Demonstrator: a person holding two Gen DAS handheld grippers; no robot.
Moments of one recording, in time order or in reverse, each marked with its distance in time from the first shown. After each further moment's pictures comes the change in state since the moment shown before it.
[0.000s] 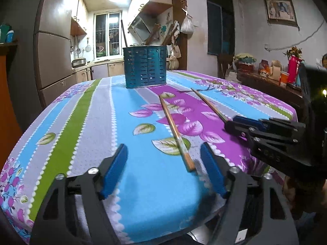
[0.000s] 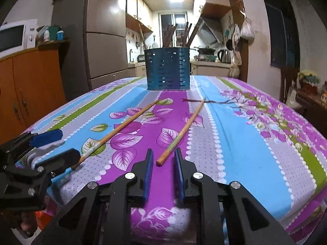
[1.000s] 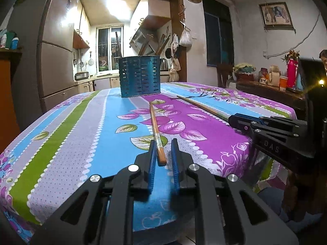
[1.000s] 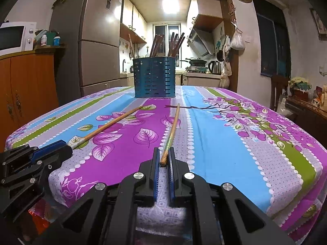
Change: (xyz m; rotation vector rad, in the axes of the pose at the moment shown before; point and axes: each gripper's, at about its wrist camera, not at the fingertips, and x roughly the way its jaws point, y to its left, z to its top) left arm -0.003 -0.032 -0.020 0.011 -0.117 0.042; right arm -0.016 -0.028 -0.017 0.021 -0.086 -0.049
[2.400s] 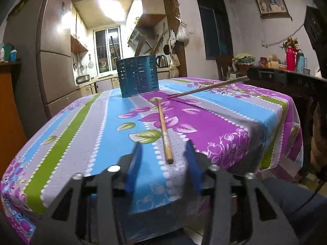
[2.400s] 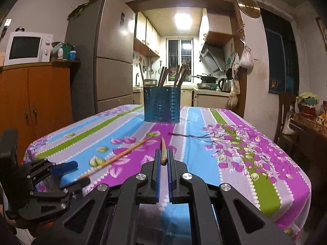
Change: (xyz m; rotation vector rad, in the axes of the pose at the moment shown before) left arm -0.011 -0.012 0.000 0.071 0.030 0.024; right arm -0.063 -0.025 0.036 -0.060 -0.090 0.091
